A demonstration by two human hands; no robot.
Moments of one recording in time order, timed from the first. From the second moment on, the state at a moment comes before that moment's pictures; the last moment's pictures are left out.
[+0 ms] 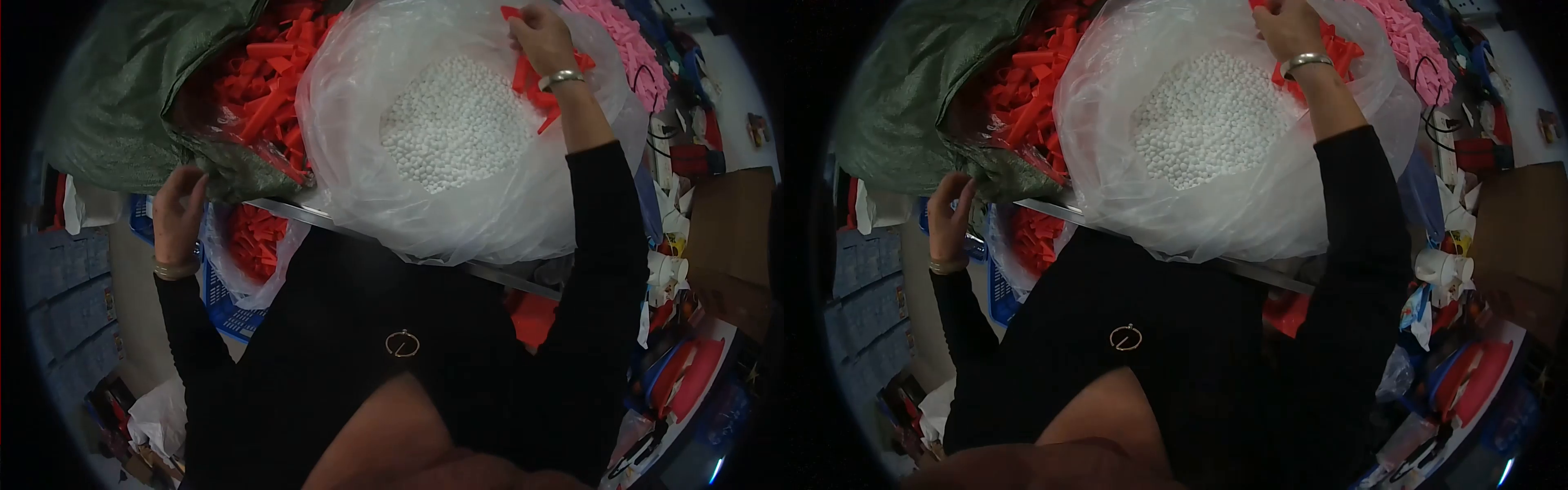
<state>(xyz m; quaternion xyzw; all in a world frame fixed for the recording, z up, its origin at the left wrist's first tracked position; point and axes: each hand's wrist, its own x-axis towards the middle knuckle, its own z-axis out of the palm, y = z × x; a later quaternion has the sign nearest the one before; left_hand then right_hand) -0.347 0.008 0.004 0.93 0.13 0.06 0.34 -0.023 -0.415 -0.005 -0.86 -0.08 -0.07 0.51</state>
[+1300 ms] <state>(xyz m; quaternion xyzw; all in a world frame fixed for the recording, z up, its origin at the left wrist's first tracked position) -0.222 -0.199 -0.038 0.82 -0.28 0.07 0.50 -0.163 -0.400 0.047 -0.78 -0.25 0.35 0.46</state>
